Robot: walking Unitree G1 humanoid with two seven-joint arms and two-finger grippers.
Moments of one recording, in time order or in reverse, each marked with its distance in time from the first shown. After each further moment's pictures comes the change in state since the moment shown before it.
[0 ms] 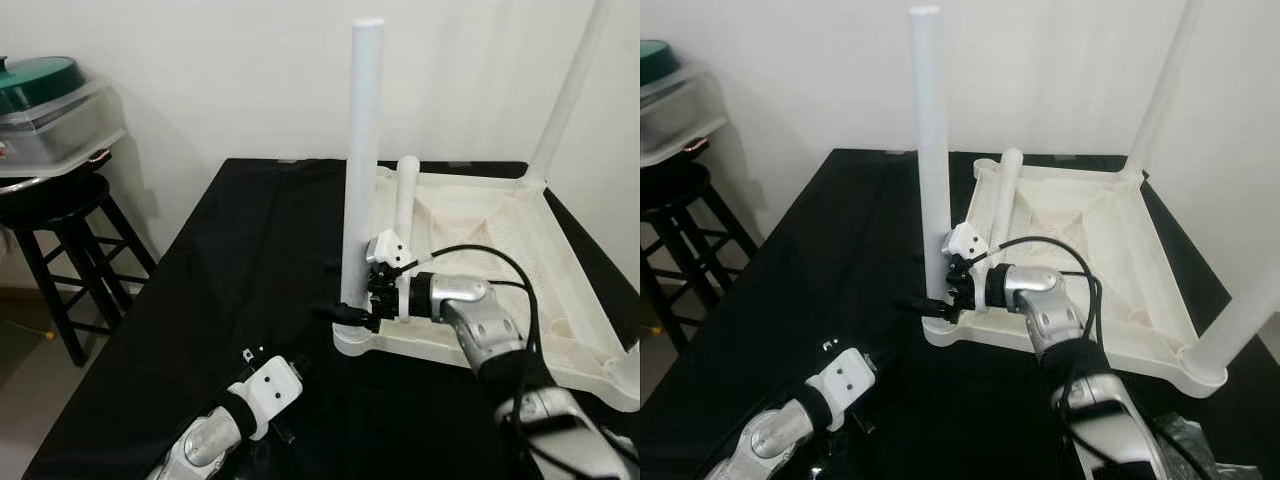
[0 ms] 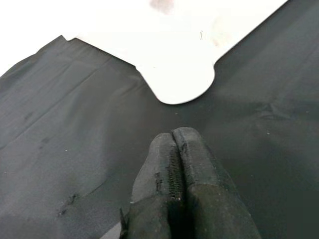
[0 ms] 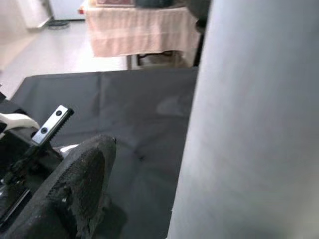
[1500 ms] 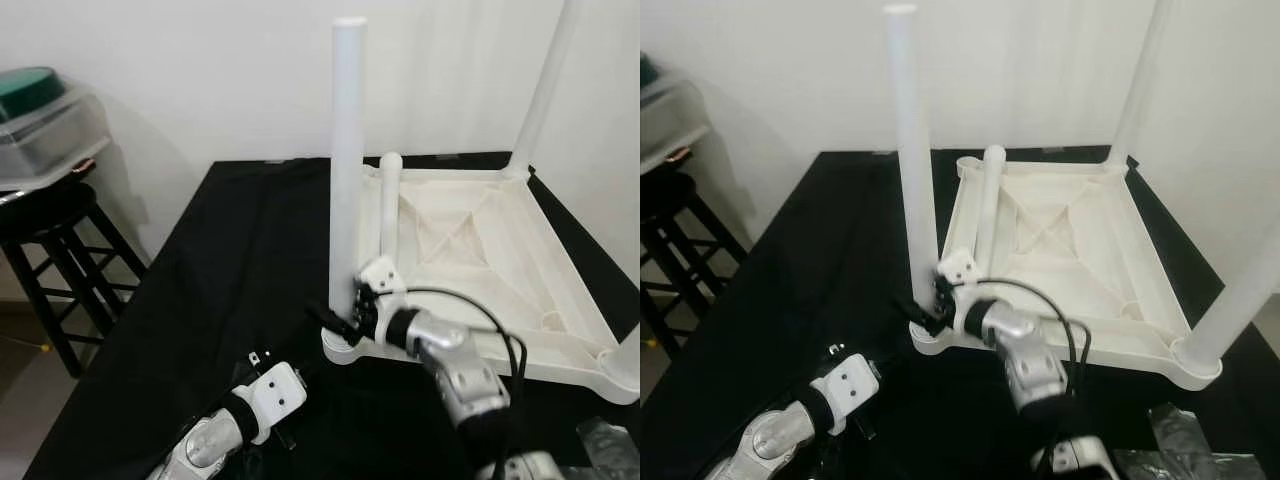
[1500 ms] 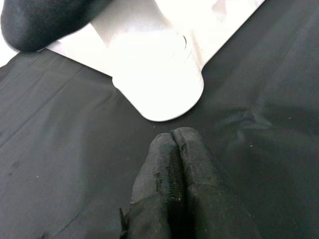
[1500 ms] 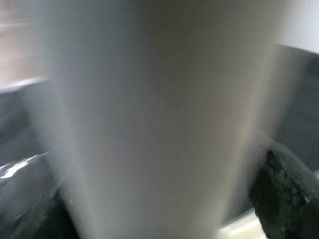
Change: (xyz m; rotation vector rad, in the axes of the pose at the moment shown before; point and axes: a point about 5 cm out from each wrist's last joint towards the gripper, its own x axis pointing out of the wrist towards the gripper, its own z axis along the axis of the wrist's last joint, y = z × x) left arm 0.001 -0.008 0.000 0.017 -0.011 -0.060; right arm 0.015 0.026 -0.024 0.013 -0.011 -0.255
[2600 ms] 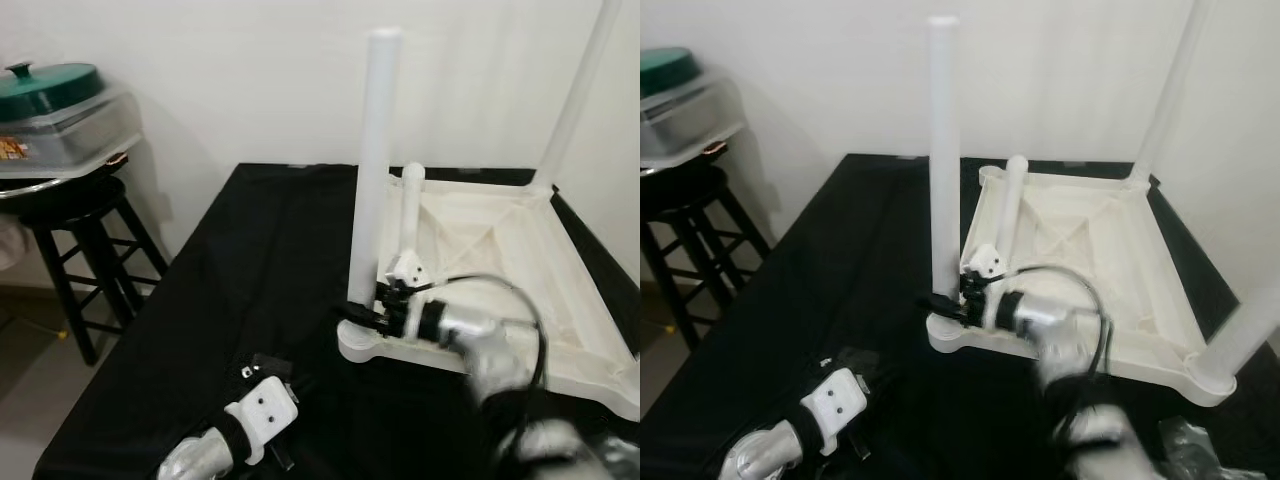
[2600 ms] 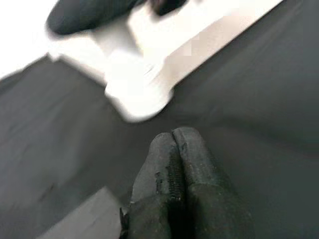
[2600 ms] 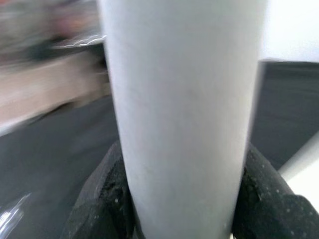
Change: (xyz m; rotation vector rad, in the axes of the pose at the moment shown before) left arm -0.026 -0.008 0.008 -0.101 -0.077 -0.031; right arm 0.008 0.011 -0.041 0.280 -0.072 -0.503
